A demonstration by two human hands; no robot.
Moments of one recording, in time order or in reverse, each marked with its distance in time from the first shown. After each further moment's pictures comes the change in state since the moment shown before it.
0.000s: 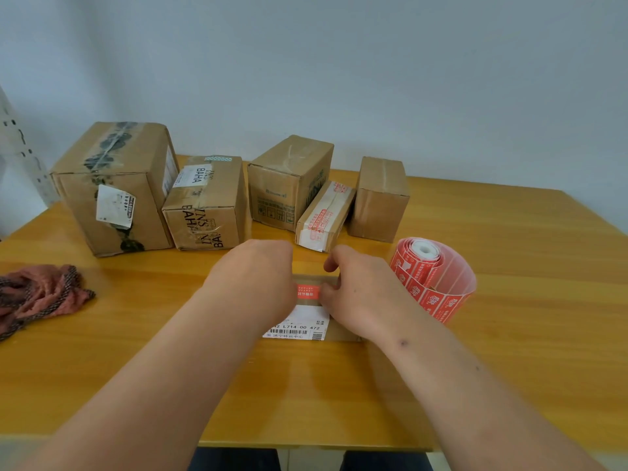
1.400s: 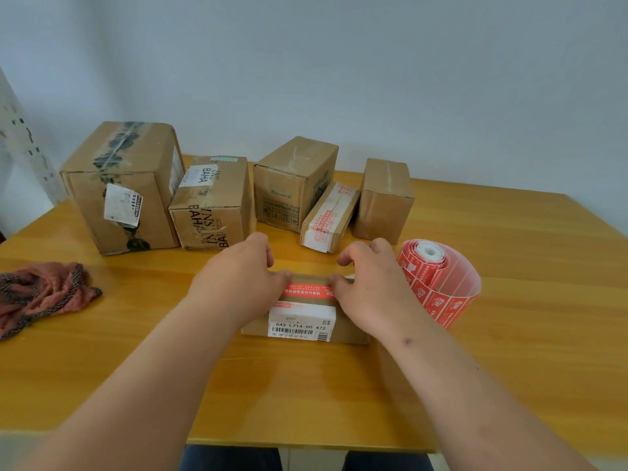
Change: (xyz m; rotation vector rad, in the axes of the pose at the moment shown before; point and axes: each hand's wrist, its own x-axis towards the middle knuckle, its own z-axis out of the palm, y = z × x) left_hand 0.007 -0.030 0.012 -0.262 0.023 -0.069; right_hand 0.006 0.011 0.009 0.069 0.136 0.047
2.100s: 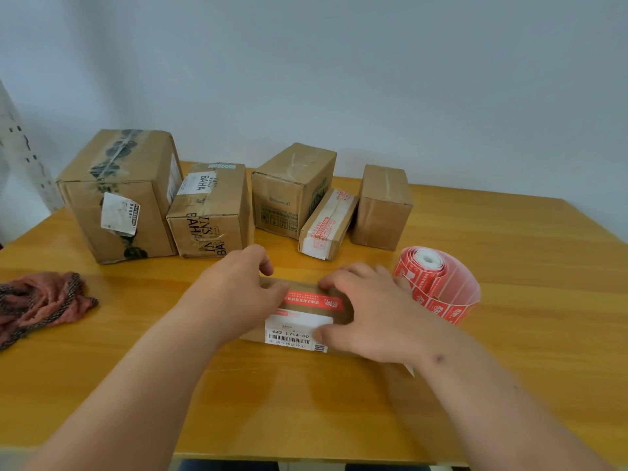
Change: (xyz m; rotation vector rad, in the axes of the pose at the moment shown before) left_hand -0.004 -0.008 -0.003 -0.069 -0.022 0.072; right_hand -0.011 -0.003 -0.022 -0.256 -0.347 -0.167
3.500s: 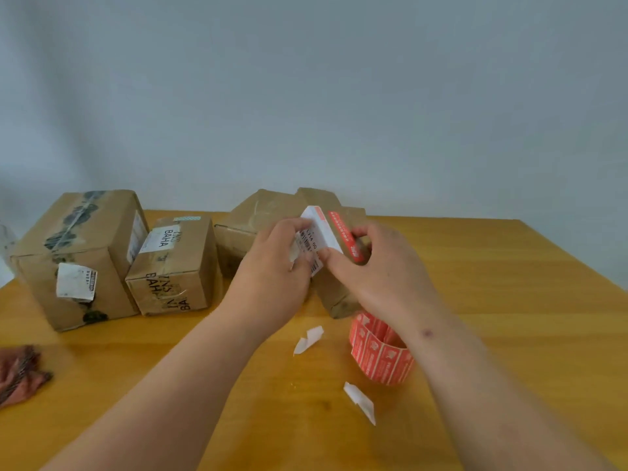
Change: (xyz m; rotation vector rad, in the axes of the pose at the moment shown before) left_hand 0.042 0.097 -0.007 -0.415 0.251 0.312; right_hand 0.014 0.041 -0.072 0.353 0.592 0.166
